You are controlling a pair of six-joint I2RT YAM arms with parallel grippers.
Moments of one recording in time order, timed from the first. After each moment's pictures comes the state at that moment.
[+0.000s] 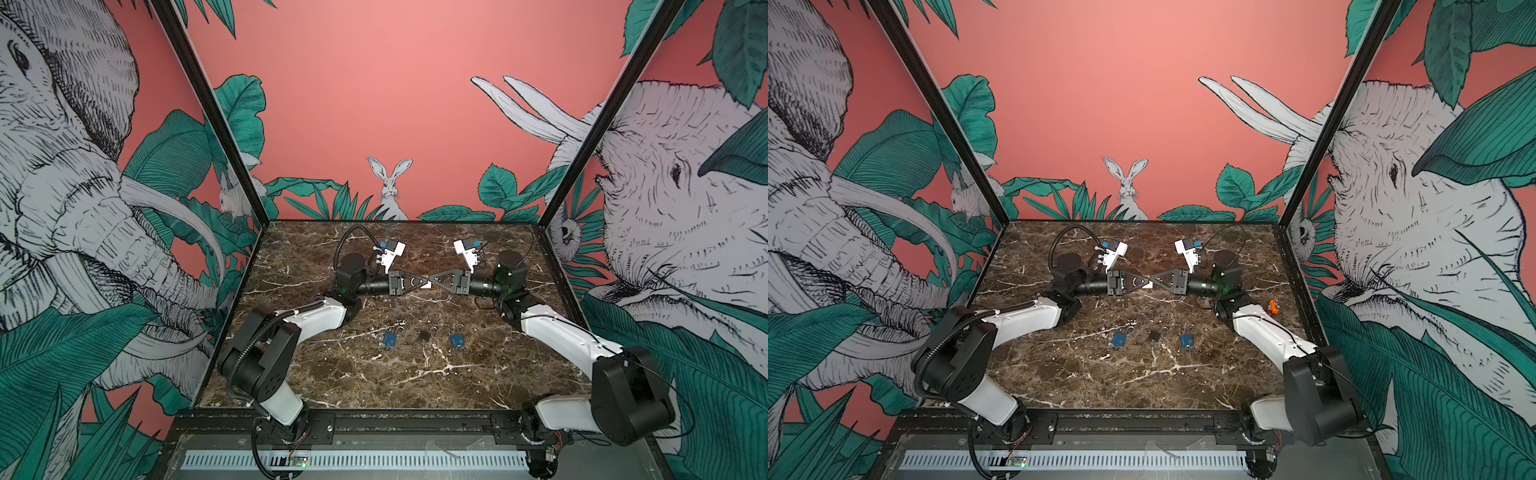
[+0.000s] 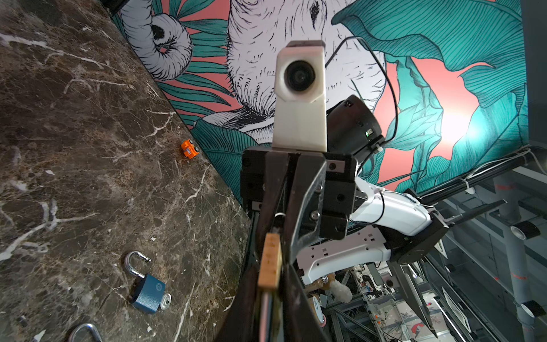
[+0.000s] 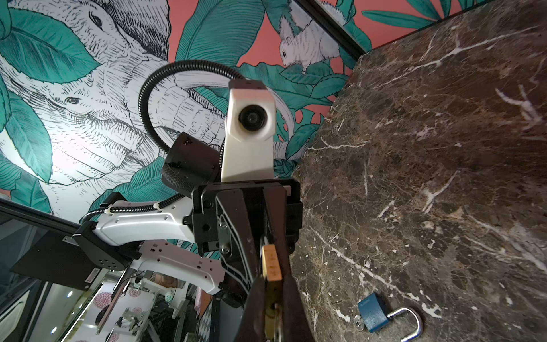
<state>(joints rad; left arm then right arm) -0.57 1.60 0.84 0.81 0.99 -1.03 0.37 1.35 0.78 0.42 -1.02 0.82</state>
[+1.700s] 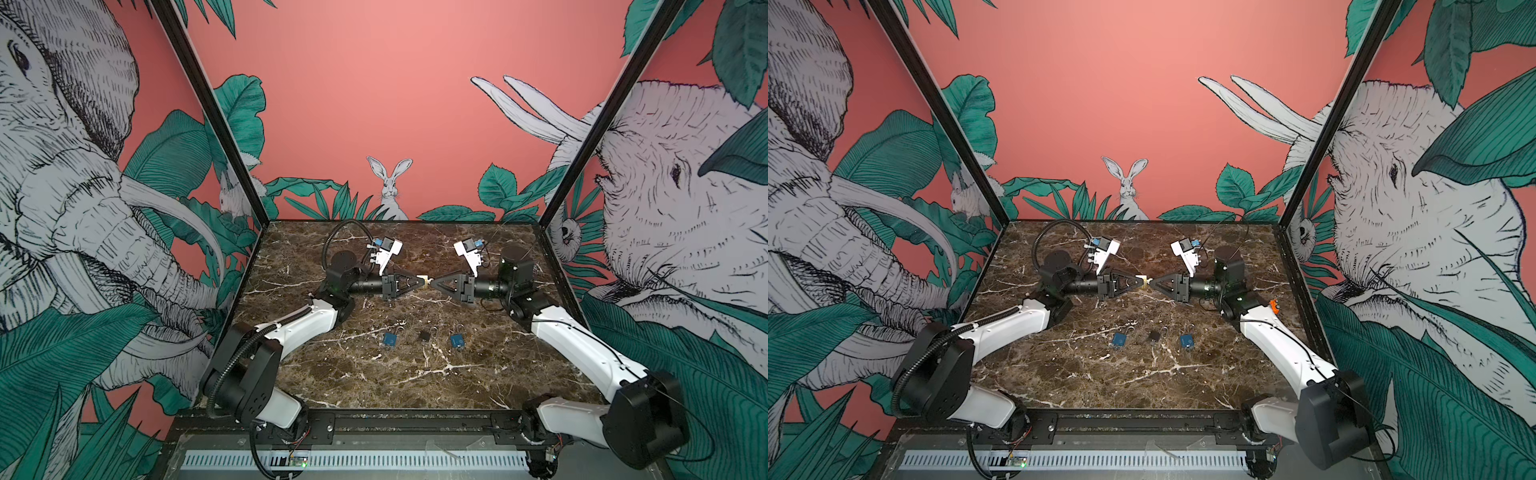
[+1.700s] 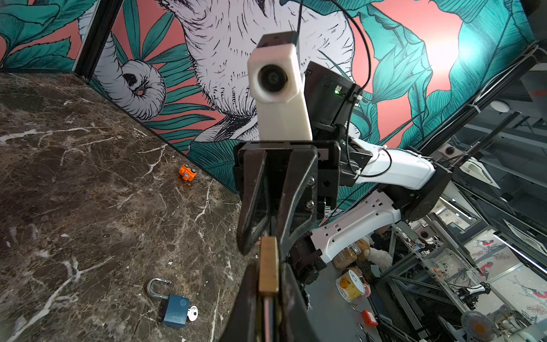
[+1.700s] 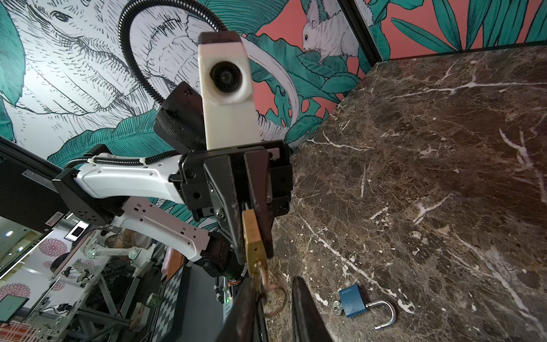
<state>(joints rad) -0.56 1.48 0.84 0.73 1.06 -0.74 0.37 1.24 0.87 0.10 -1.04 0.47</state>
